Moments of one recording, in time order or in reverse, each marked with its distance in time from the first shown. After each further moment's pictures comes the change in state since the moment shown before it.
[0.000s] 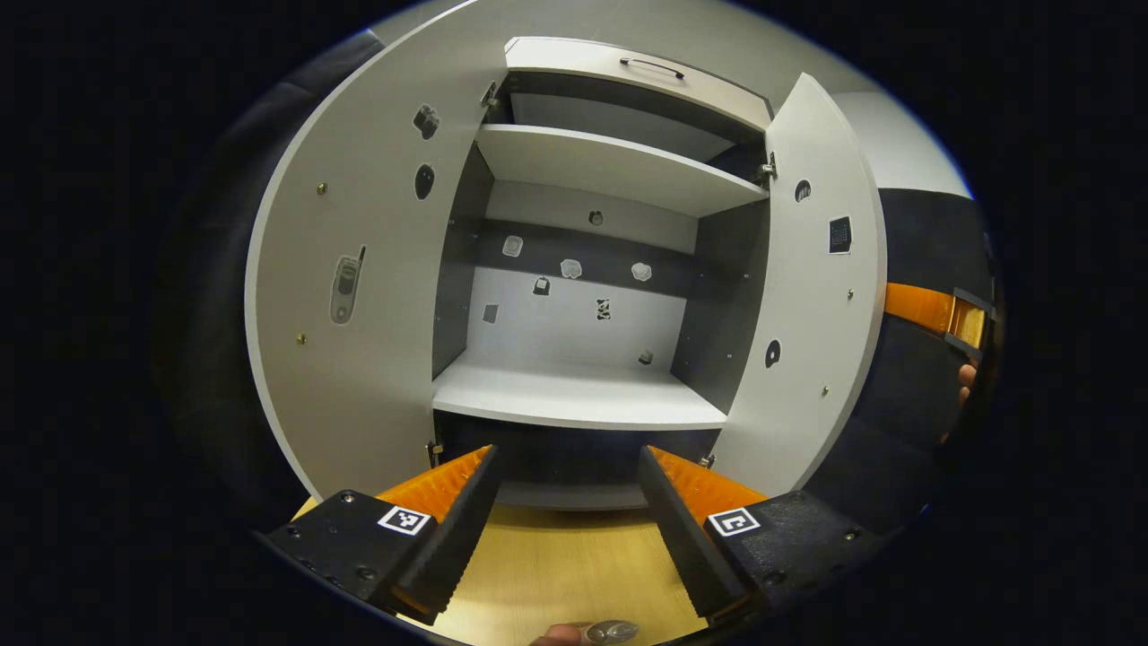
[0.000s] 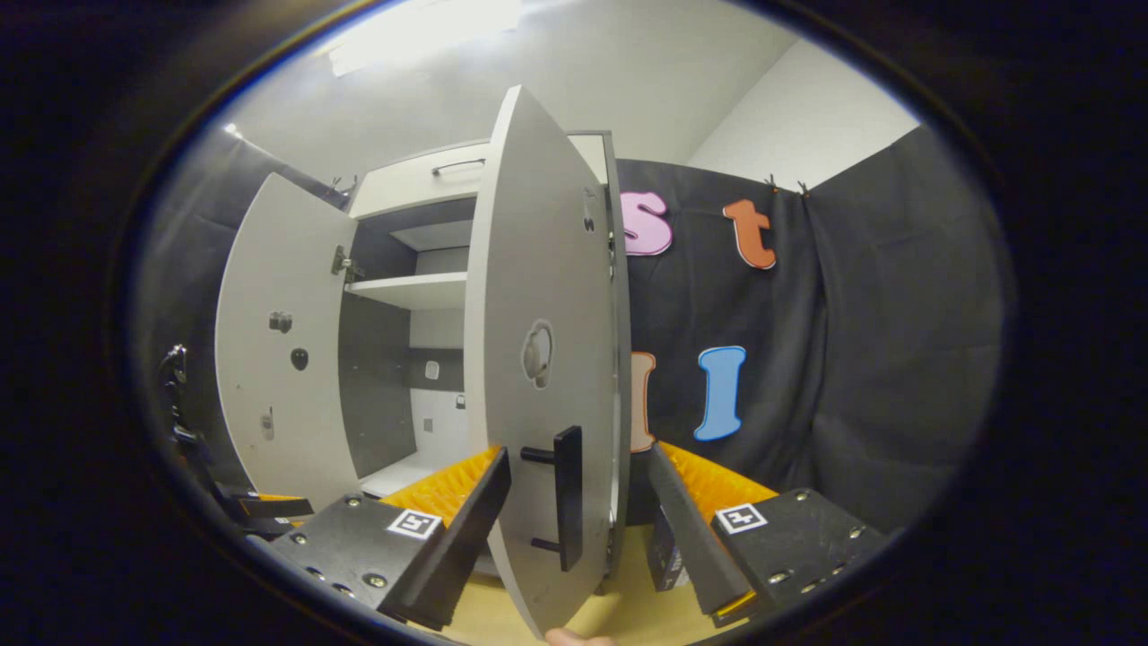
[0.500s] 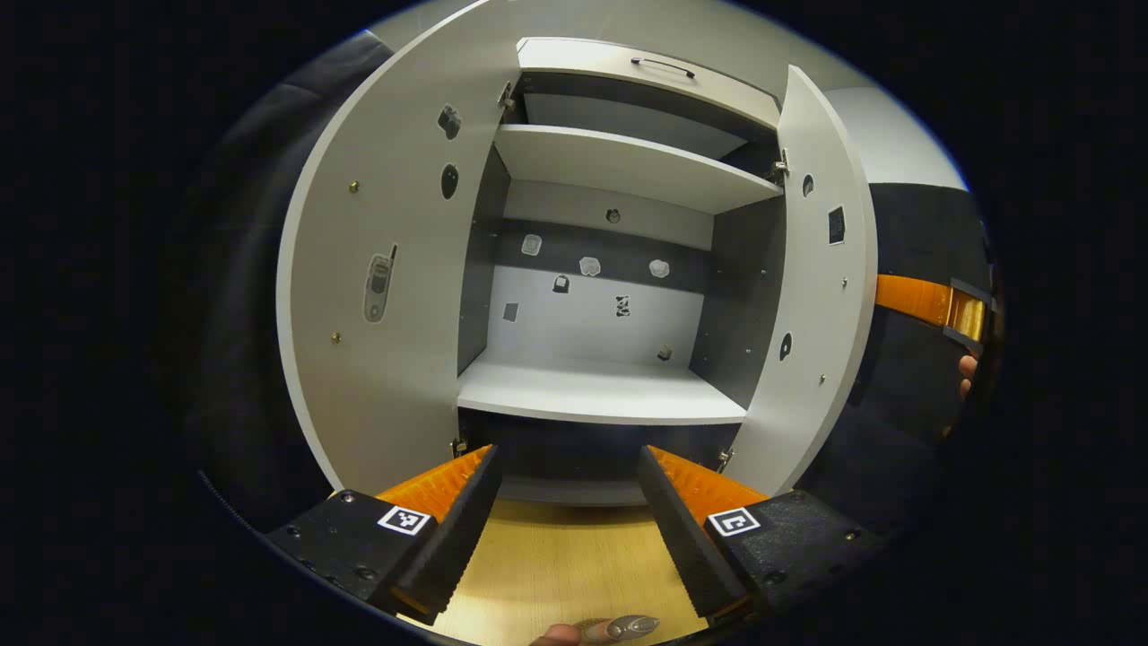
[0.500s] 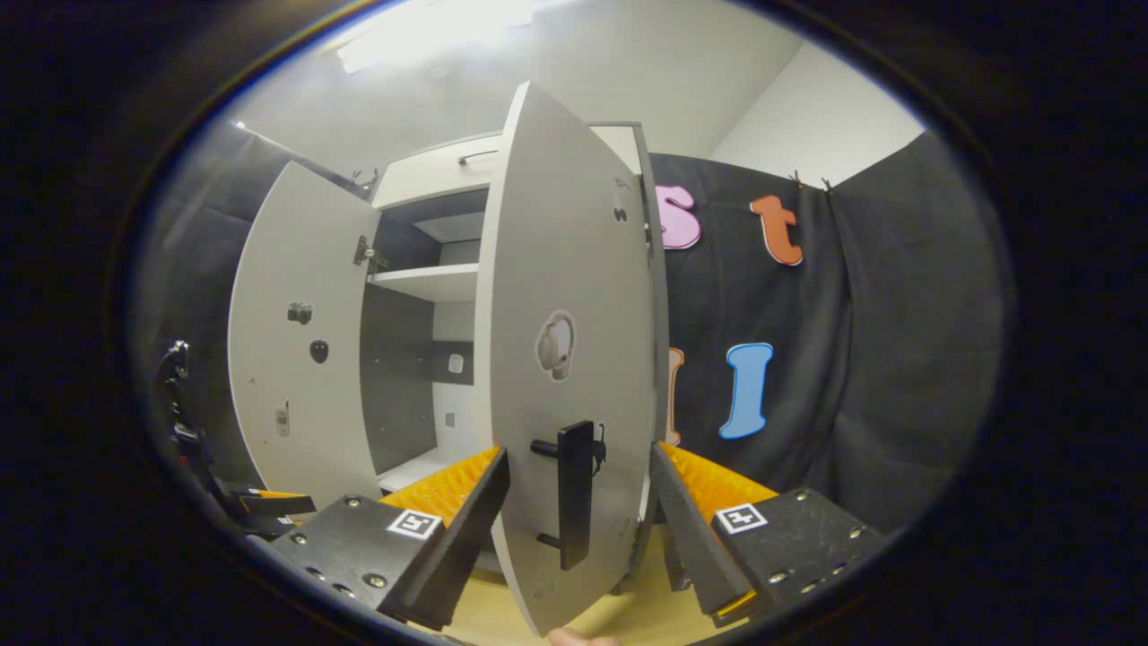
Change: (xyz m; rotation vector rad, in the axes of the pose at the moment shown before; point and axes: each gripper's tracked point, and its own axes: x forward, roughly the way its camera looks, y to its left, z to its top) left arm -0.008 0.024 -0.002 0.006 0.009 0.052; right arm 0.013 0.038 -0.008 -0.019 0.019 0.076
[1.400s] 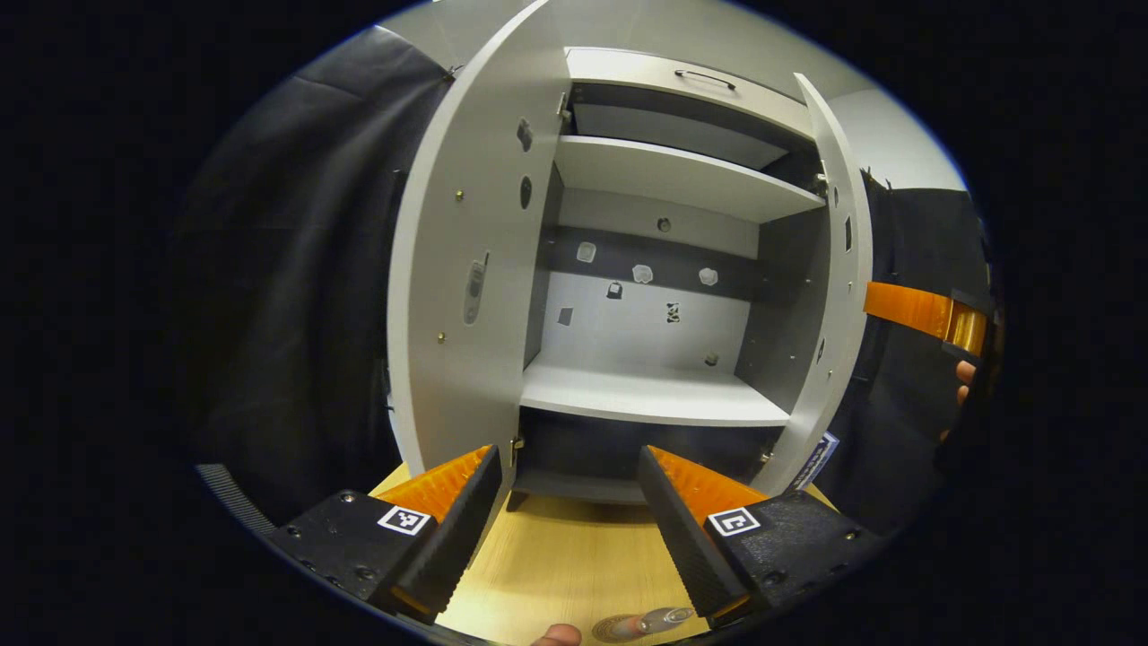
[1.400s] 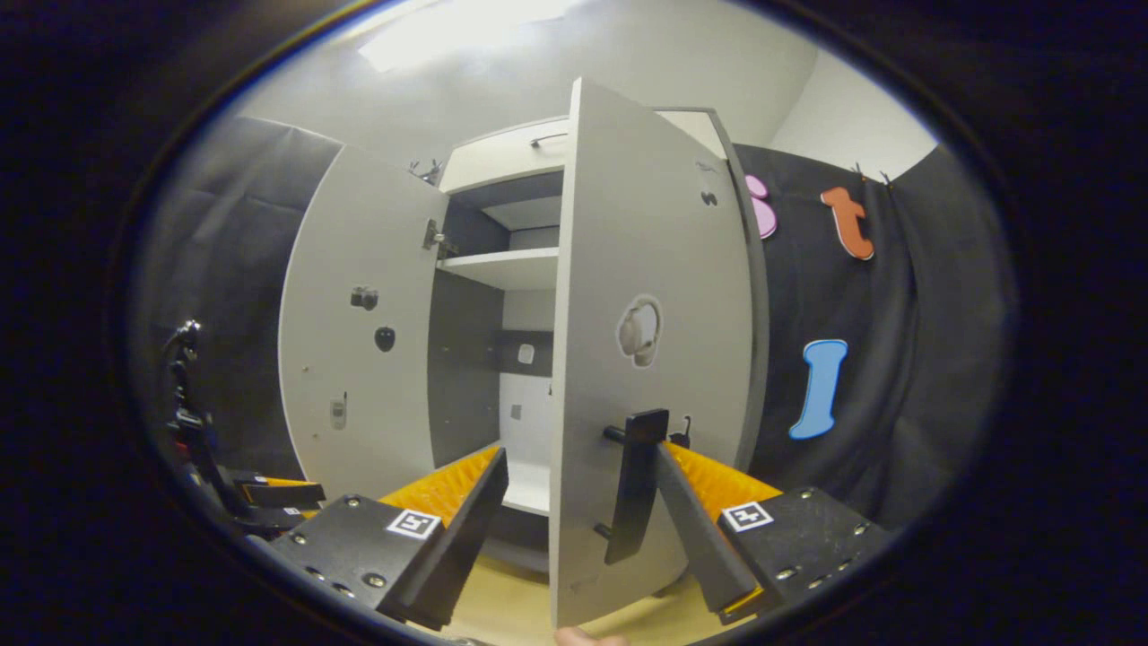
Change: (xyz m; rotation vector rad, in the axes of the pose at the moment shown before) left arm -0.026 0.056 0.003 -0.023 -0.028 0.142; right arm 0.016 0.081 -0.014 0.005 0.033 0.209
